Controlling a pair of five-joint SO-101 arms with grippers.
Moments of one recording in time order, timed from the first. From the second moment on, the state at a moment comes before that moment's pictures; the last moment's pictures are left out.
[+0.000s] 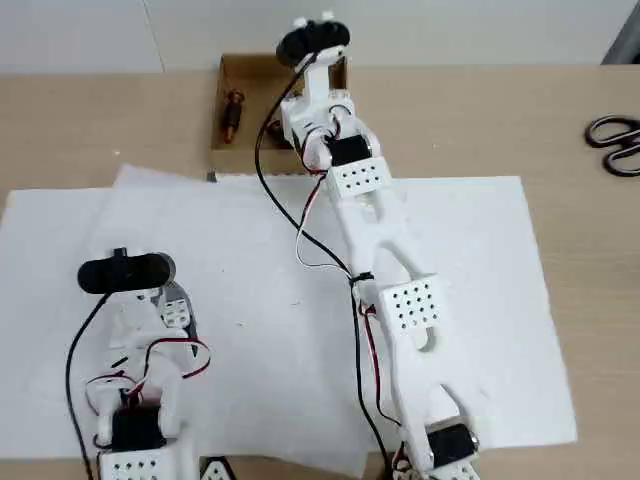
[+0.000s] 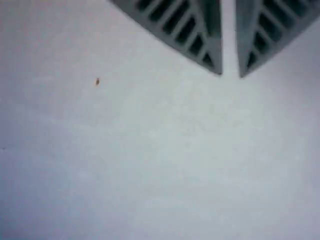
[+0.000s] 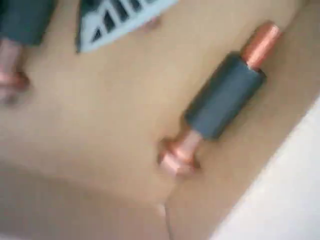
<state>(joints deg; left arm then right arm) -9.5 -103.3 96.5 51.8 7.2 -21.5 65.8 -69.2 39.9 -4.6</state>
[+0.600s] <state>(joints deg) -9.5 -103.3 96.5 51.8 7.2 -20.8 46.8 -69.2 60.6 -4.0</state>
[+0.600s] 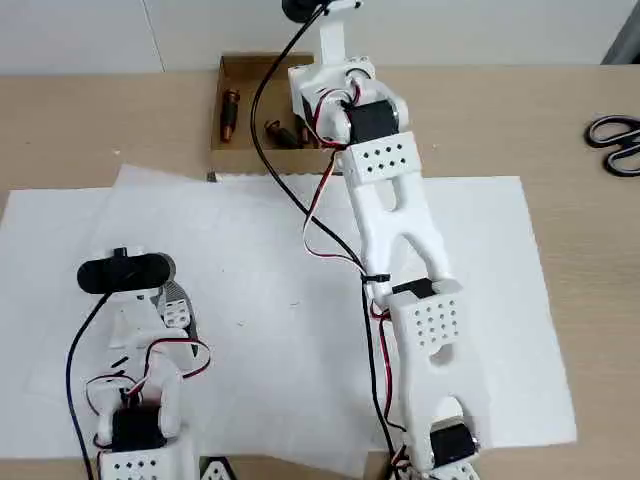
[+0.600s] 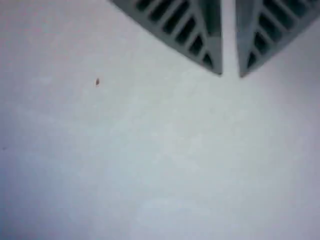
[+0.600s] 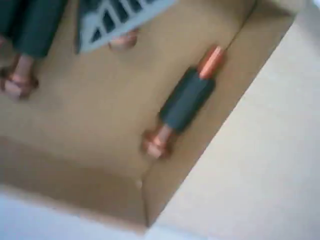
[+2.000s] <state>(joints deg) -9.5 -103.3 96.5 51.8 7.2 -14.4 -19.3 -41.2 96.3 -4.0</state>
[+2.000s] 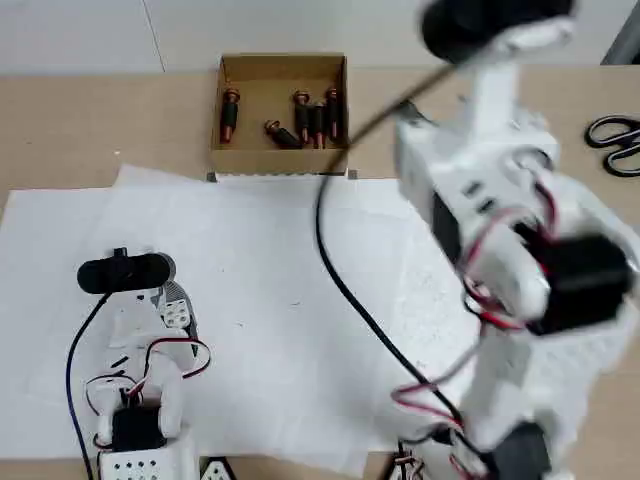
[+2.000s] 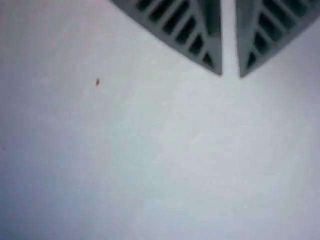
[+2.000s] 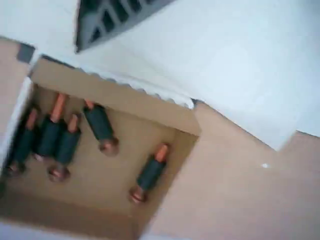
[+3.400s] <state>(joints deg) -9.5 -103.3 96.5 51.8 7.2 -3.5 -103.6 63.0 79.4 -2.3</state>
